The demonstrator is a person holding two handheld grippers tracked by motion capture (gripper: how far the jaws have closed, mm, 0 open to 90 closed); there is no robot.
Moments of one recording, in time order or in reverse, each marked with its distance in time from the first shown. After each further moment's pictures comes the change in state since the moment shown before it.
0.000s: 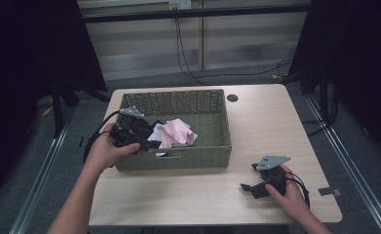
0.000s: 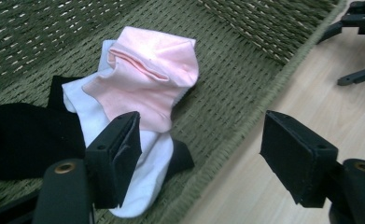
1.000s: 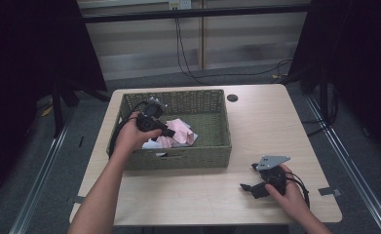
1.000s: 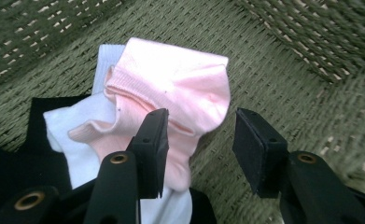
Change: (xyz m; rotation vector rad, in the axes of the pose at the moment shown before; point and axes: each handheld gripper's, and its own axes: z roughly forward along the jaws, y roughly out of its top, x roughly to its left) left arm 0.019 0.040 0.073 0.121 0.014 -0.038; right arm 0.000 0.000 0.000 0.002 -0.001 -0.004
